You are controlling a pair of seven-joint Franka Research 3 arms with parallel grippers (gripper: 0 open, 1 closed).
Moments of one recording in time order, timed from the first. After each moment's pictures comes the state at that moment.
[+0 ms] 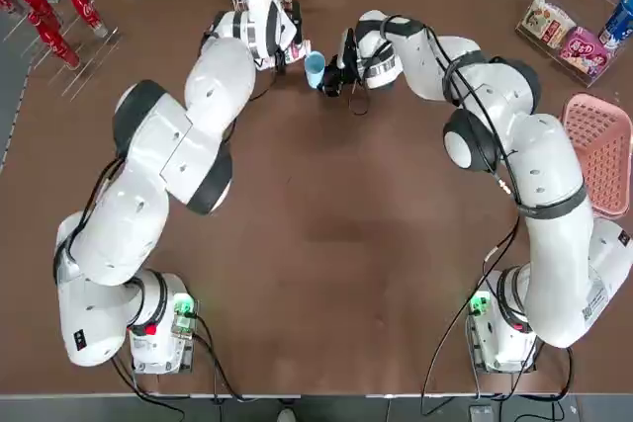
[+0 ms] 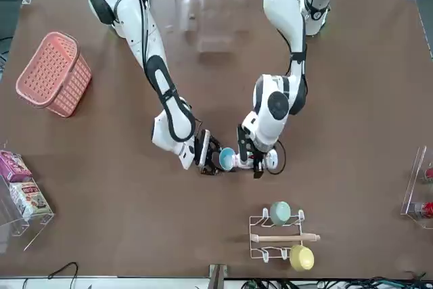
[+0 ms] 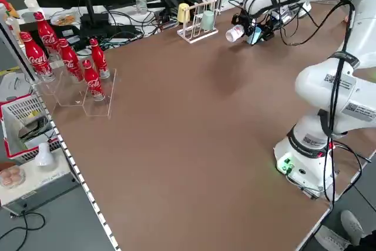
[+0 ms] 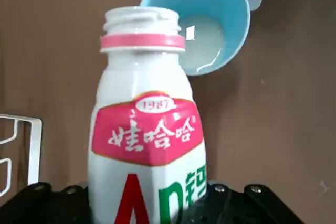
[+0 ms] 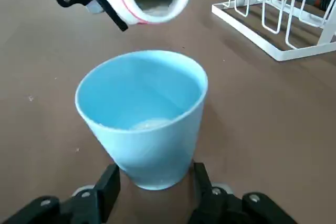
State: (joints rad) left arm -1.19 0.87 0.79 -1.61 -0.84 2.36 1.43; right arm 0.64 0.99 -0.04 -1.40 1.72 2.51 -2.14
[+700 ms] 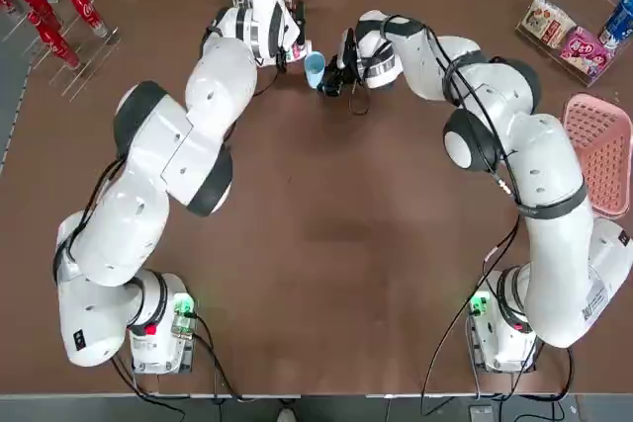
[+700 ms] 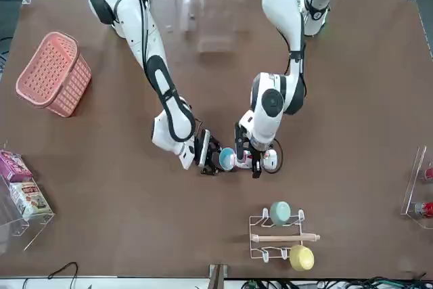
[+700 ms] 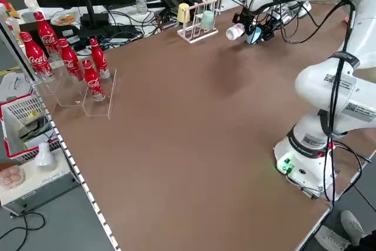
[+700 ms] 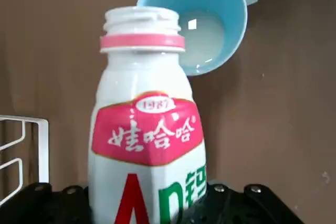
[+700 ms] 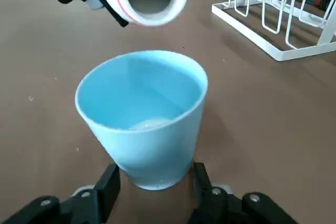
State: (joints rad) left arm -1.19 0.87 0.79 -1.60 -0.75 2.36 1.40; right arm 0.64 0.99 -0.04 -1.40 1.72 2.51 -2.14
